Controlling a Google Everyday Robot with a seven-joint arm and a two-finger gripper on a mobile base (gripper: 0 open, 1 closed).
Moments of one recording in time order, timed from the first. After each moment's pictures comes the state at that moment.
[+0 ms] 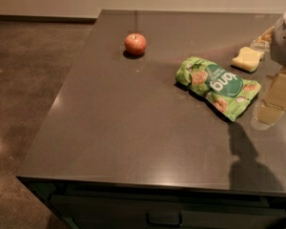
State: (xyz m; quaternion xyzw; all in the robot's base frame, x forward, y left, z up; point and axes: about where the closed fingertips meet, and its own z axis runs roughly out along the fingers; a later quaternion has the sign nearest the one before) arm 0.438 -0.217 0.976 -0.60 0.78 -0.03 0.16
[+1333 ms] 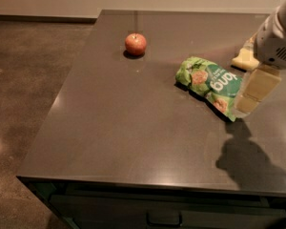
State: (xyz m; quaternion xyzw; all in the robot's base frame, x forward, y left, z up) arm 0.483 -0.216 0.953 -0.56 0.81 -0.03 0.18
